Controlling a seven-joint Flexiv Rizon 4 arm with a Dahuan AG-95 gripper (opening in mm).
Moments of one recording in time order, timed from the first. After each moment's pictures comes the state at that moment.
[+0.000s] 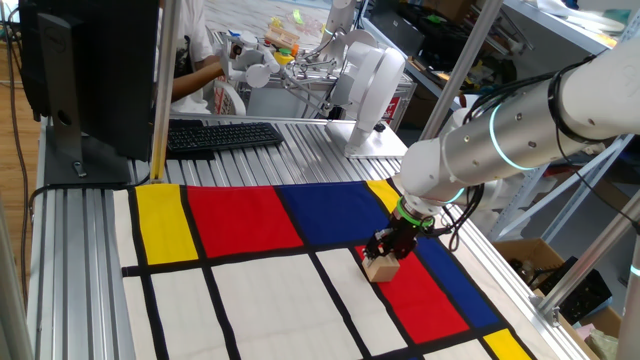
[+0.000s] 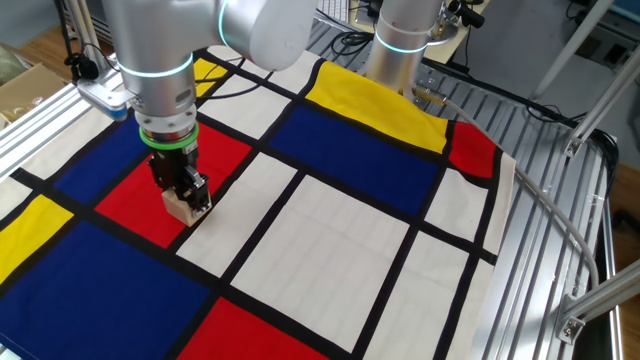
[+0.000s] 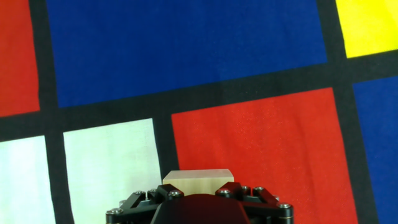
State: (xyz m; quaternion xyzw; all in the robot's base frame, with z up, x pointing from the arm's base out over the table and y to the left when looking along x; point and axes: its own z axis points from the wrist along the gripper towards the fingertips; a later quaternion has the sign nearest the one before) arm 0.581 -0.176 0.015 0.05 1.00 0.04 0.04
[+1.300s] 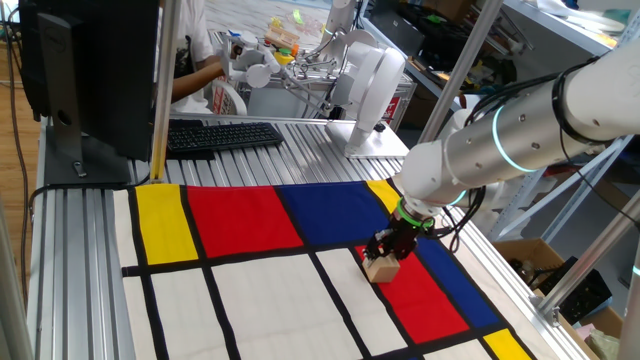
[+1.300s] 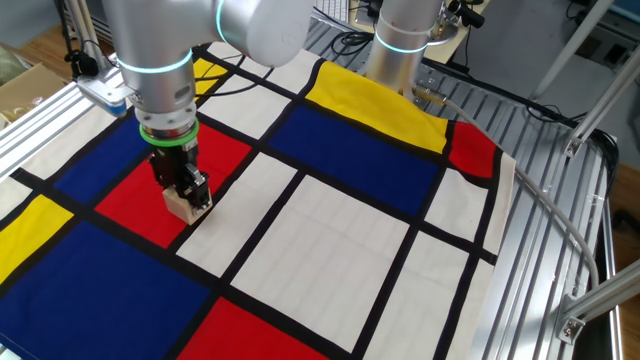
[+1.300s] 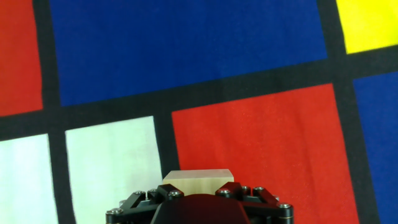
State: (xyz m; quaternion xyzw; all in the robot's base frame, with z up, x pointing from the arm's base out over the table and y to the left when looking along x) arm 0.578 -0.176 0.015 0.05 1.00 0.03 0.04
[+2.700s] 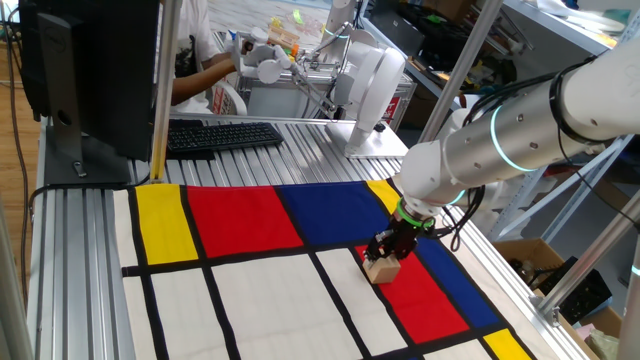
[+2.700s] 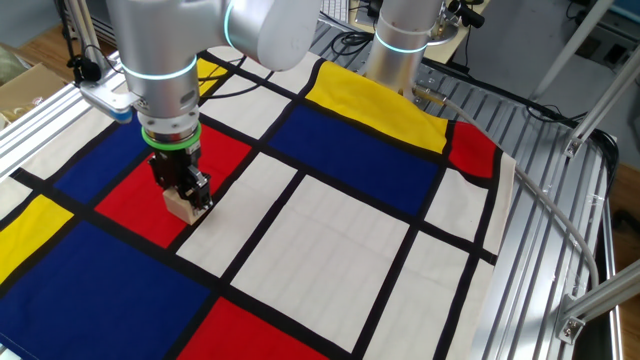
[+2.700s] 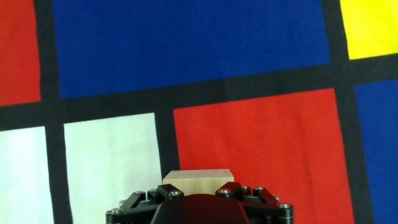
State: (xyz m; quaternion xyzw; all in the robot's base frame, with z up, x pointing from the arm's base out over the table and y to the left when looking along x) arm 0.580 -0.176 0.015 0.02 1.00 0.03 0.04
